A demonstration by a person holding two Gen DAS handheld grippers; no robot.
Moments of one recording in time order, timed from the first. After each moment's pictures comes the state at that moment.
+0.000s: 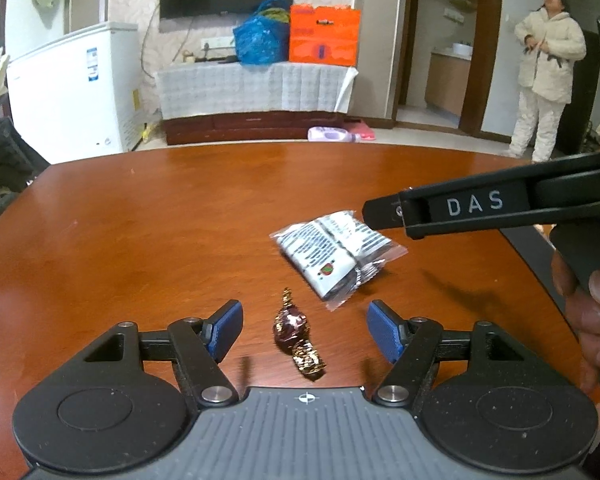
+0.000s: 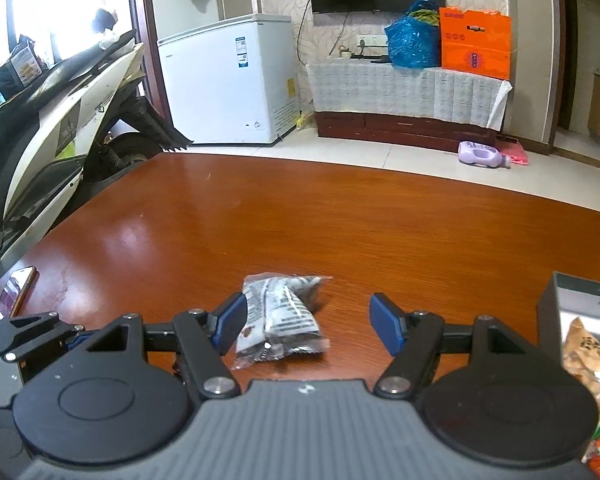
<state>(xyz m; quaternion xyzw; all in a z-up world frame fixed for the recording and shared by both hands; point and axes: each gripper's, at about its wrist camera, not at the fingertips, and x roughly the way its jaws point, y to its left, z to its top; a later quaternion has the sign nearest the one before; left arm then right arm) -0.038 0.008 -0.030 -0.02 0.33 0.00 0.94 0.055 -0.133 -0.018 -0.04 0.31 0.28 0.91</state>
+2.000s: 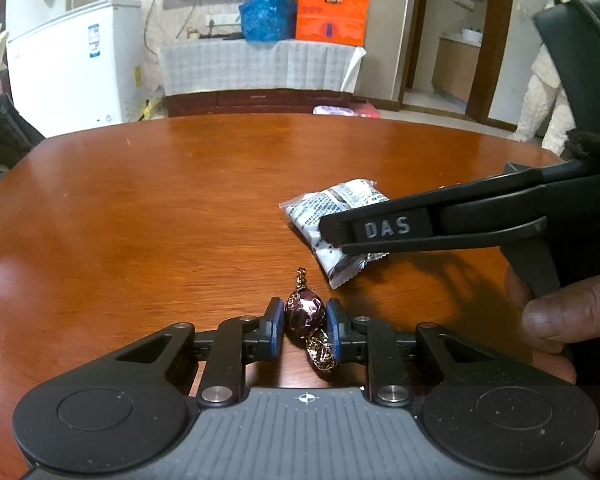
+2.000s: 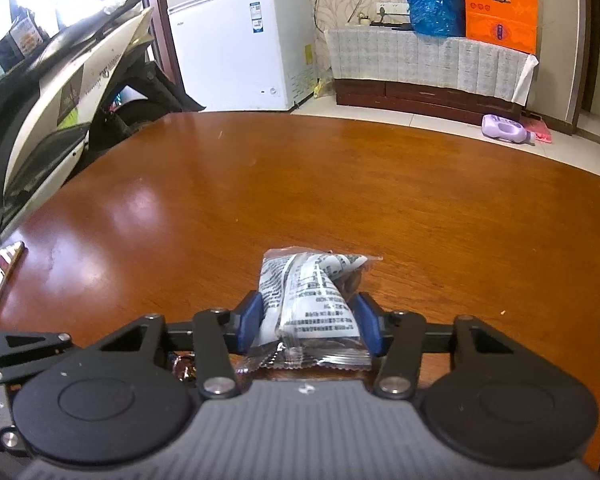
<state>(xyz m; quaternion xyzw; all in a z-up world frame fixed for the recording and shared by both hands) -0.017 0.022 -0.047 -0.04 0.35 0.01 0.93 0.095 -0.084 -0.075 -0.05 0.35 0.30 0.88</state>
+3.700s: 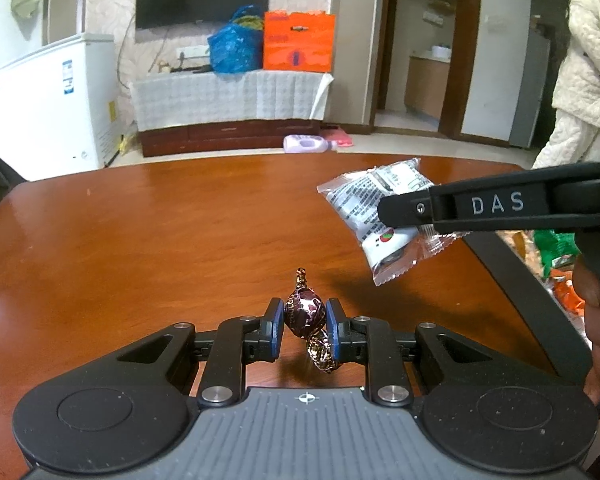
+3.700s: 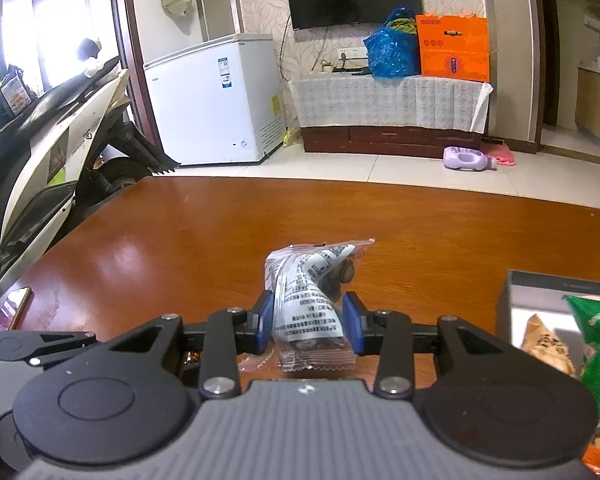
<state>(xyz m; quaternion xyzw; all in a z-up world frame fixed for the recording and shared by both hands) -0.040 -0.005 -0.038 -0.01 0.31 -0.04 0.95 0.059 -0.201 -0.008 -0.01 0.30 0.27 0.92</state>
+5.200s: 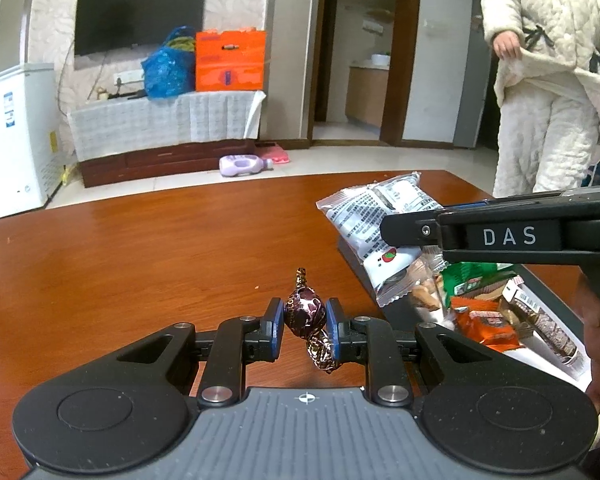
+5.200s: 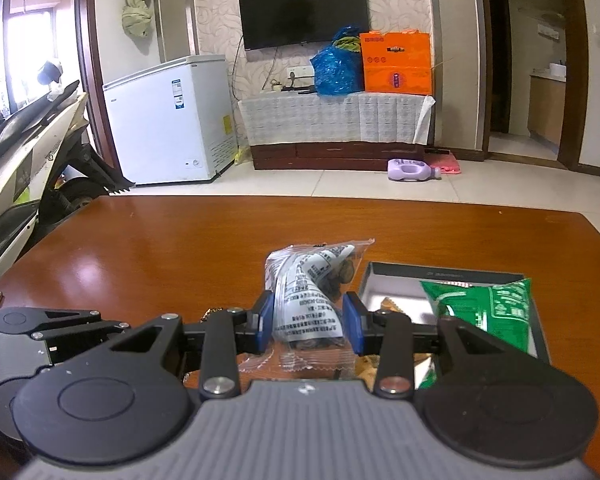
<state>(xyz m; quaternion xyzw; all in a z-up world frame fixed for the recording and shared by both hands) -0.023 -0.096 -0.018 0.00 0.28 -0.12 0.95 0.023 -0.321 0.019 0.00 0.28 0.20 0.94</state>
